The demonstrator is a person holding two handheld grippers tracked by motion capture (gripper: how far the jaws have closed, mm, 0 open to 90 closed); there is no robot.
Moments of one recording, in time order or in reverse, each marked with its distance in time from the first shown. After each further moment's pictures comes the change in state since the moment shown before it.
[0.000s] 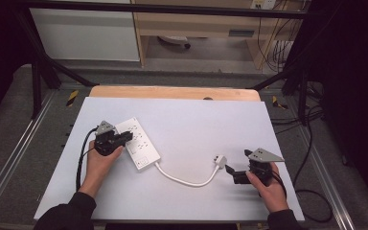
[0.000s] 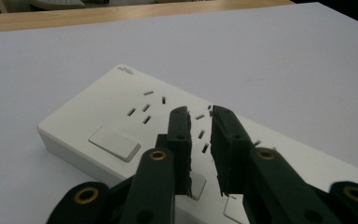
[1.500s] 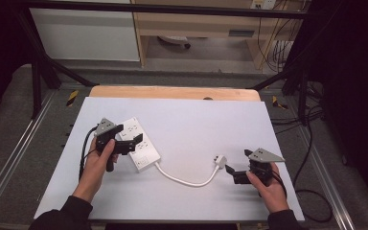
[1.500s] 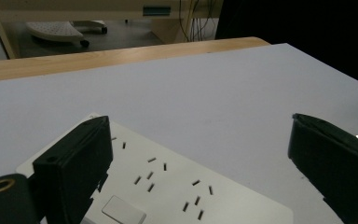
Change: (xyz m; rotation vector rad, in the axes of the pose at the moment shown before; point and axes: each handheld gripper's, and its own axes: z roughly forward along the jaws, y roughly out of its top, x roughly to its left) left arm -0.037 0.026 -0.026 -0.106 -0.011 -0.002; right arm 0.000 0.001 -0.001 -0.009 0.004 -0.002
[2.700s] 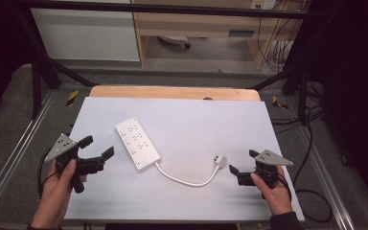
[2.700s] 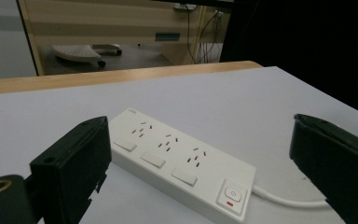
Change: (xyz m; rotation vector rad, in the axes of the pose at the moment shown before) left arm -0.005 -0.007 -0.111 -0.096 0.037 -0.010; right arm 0.001 0.001 -0.018 -0.048 -0.018 0.032
